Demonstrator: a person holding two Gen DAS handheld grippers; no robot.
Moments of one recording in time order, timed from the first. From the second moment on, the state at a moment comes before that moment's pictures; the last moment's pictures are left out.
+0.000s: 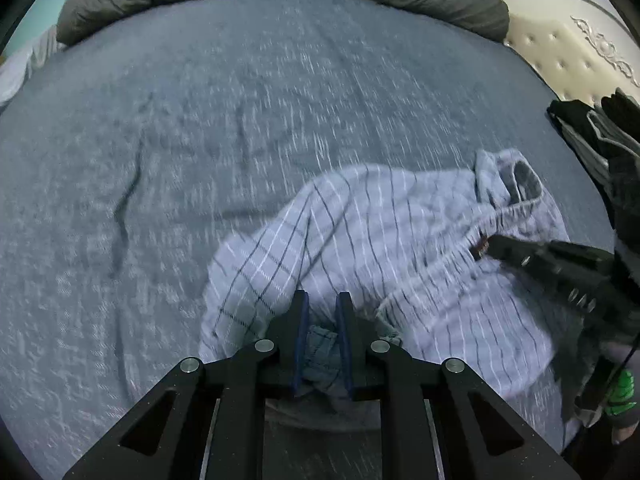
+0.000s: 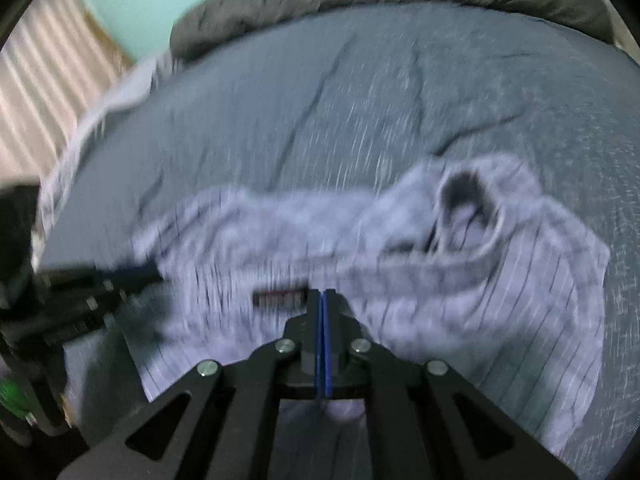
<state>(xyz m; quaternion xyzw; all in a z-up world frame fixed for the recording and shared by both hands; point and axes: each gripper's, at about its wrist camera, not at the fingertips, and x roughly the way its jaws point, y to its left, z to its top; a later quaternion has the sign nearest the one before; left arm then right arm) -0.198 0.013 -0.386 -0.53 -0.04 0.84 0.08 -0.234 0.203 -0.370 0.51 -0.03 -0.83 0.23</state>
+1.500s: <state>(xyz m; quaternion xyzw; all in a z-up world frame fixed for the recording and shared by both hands) -0.226 0.062 -0.384 -0.52 0.02 0.84 0.12 -0.208 0.235 -0.367 0.52 -0.06 -0.81 0.26</state>
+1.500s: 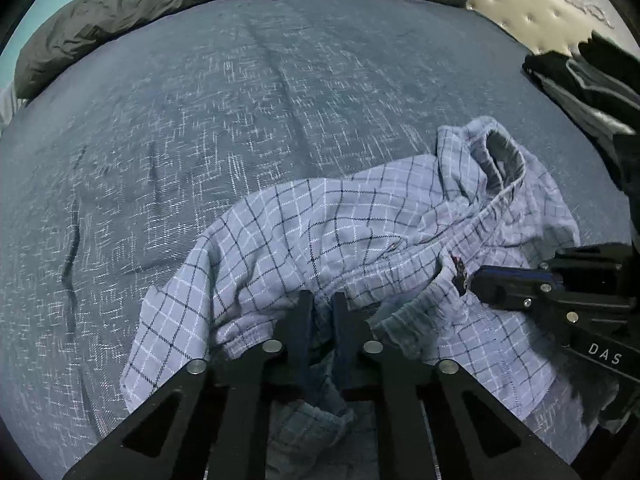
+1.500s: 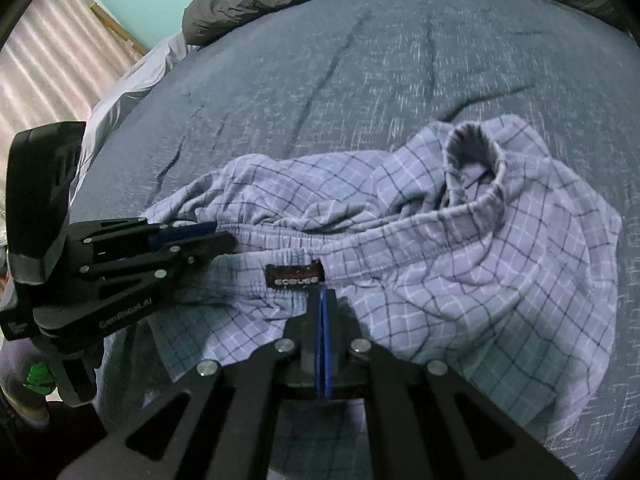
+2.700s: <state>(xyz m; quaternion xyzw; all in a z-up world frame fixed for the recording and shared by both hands) -0.269 0.005 -0.336 -0.48 -0.13 0.87 0.06 -0.243 0.307 -0.345 0.41 -0.14 -0.89 0.17</state>
